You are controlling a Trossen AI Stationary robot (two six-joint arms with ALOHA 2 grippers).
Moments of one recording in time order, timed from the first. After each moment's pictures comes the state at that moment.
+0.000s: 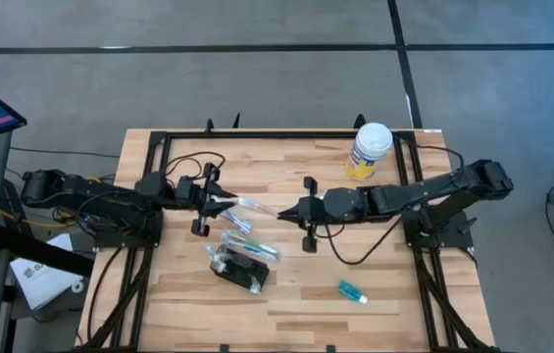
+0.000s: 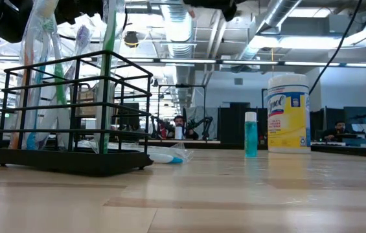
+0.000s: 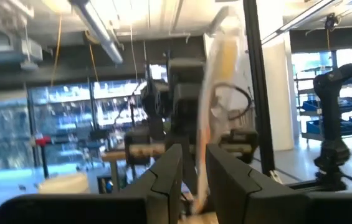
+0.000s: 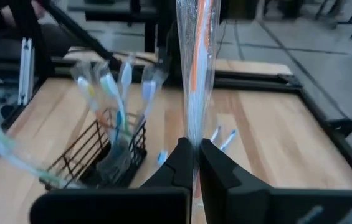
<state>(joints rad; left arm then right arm) 0.05 1.01 0.32 1.07 0.15 0.06 0.19 1.47 1.10 -0.02 0.24 -0.01</state>
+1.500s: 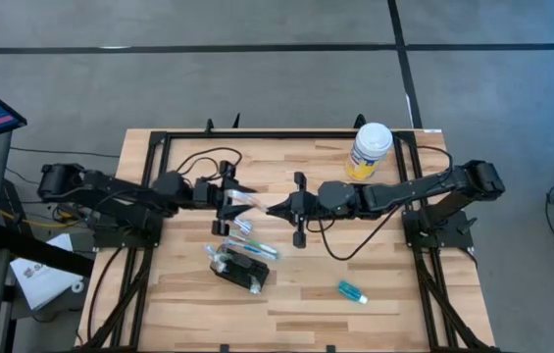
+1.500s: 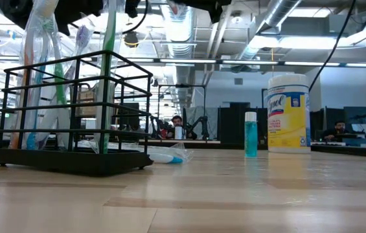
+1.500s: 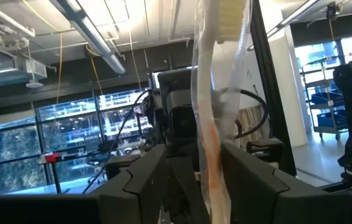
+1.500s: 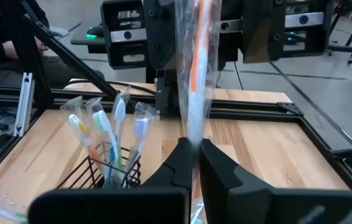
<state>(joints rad) 0.02 1.26 0.50 1.15 0.13 0.15 0.14 1.53 1.10 0.17 0.18 -0.04</state>
